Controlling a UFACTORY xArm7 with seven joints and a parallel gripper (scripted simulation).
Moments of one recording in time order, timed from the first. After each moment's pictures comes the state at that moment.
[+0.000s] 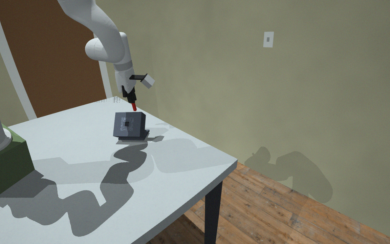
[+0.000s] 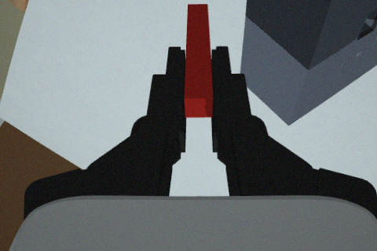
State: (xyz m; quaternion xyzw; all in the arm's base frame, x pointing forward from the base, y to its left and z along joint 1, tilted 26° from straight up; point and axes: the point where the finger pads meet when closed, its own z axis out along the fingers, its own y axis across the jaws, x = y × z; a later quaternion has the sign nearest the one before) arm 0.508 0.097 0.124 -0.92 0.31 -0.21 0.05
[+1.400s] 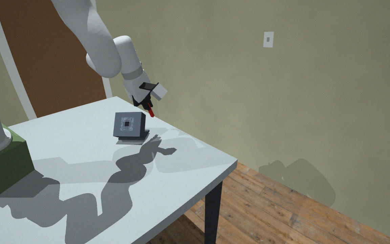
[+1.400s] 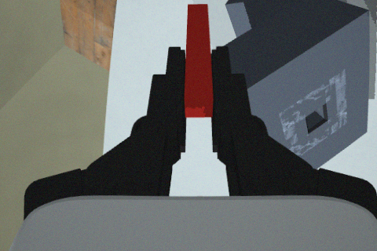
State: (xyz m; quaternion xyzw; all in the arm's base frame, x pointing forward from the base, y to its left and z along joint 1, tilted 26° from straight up) arm 0.542 -0.002 0.153 -0.84 0.45 -0.27 0.13
